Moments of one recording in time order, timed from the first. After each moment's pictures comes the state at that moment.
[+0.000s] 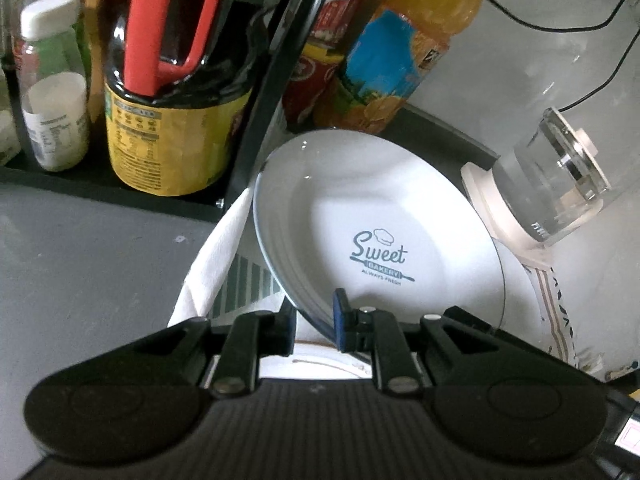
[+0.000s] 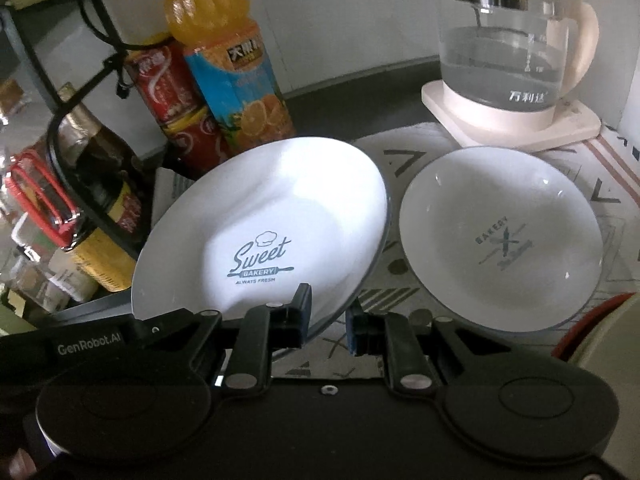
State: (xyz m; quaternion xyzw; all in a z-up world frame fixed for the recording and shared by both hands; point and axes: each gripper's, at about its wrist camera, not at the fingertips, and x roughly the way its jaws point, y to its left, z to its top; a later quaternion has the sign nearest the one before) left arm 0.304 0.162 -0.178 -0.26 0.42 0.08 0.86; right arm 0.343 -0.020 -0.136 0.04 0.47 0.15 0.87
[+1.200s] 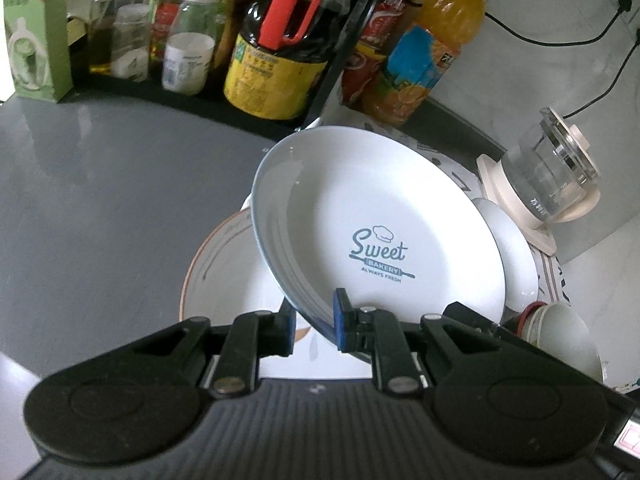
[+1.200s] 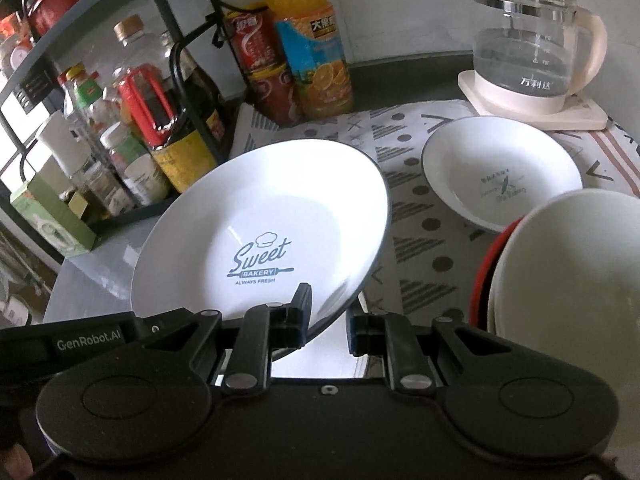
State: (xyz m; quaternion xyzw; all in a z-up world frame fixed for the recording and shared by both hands) left arm 0.188 0.123 -0.163 -0.29 0.41 0.16 0.85; right arm 0.250 -0.053 -0.108 0.00 0.48 0.24 0.84
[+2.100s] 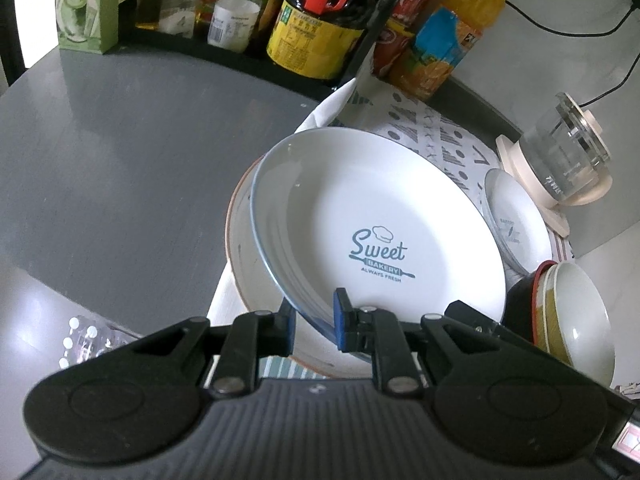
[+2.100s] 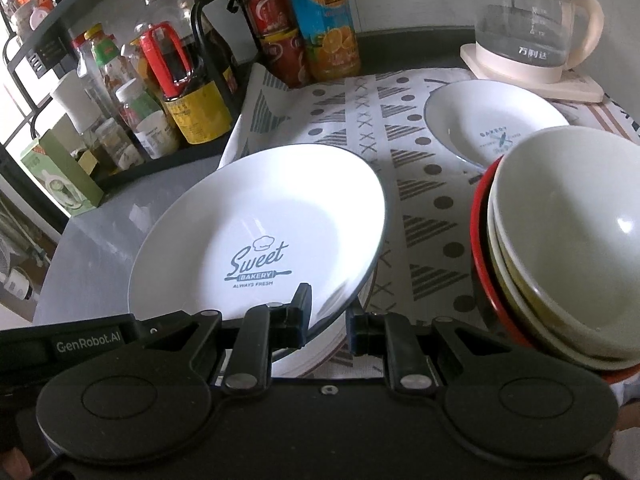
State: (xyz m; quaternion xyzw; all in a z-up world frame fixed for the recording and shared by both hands) left arm 0.143 0.109 -0.175 -0.31 0.43 0.19 0.83; right arm 0.216 -0.066 -0.116 -0.01 0.50 0.25 0.83
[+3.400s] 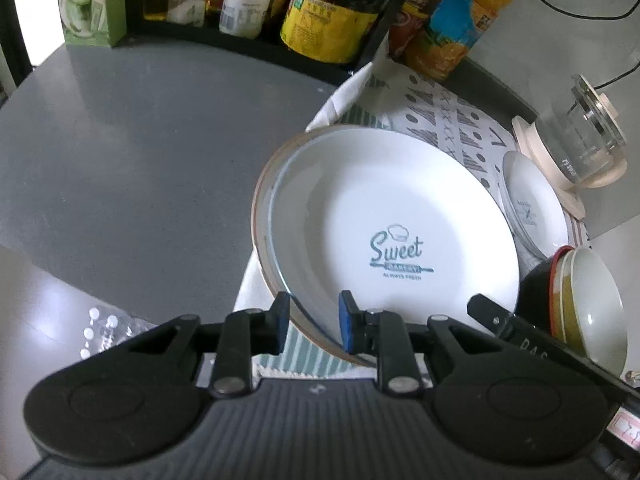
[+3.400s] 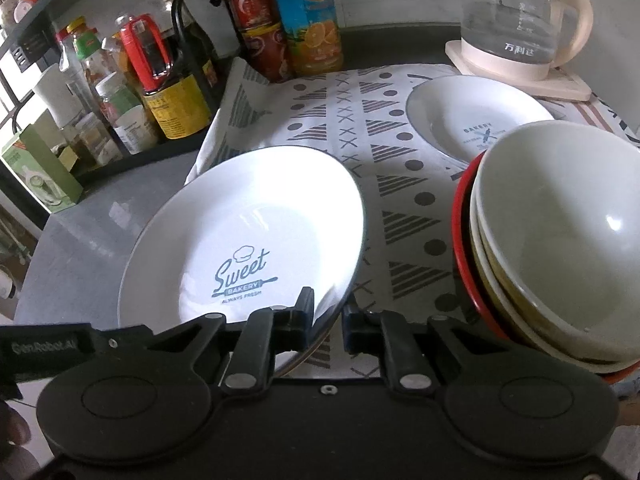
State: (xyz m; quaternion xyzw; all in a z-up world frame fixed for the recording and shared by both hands) left arm 0.141 0.119 -0.170 -0.29 0.46 0.20 0.82; right arm 0.219 -0.065 -0.122 -0.03 0.50 0.22 0.84
